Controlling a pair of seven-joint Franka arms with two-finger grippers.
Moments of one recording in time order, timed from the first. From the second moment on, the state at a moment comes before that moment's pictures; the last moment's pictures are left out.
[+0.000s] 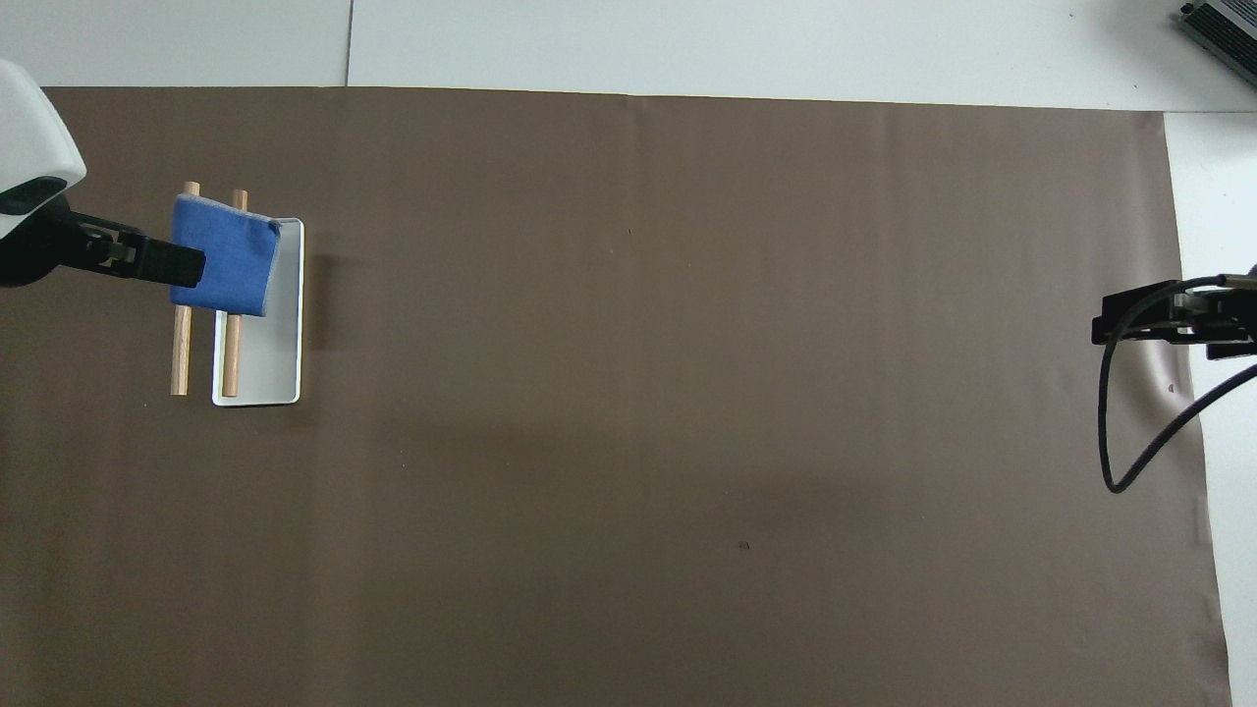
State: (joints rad) left arm -0.10 0.02 -0.06 -1.52 0.02 1.69 0.13; right arm 0.01 -0.05 -0.05 -1.62 -0.01 1.58 0.11
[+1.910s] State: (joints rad) left arm -0.08 -0.02 -0.04 -1.55 0.01 1.55 -0.01; right arm 0.01 -0.05 -0.05 -1.63 -0.01 1.59 0.11
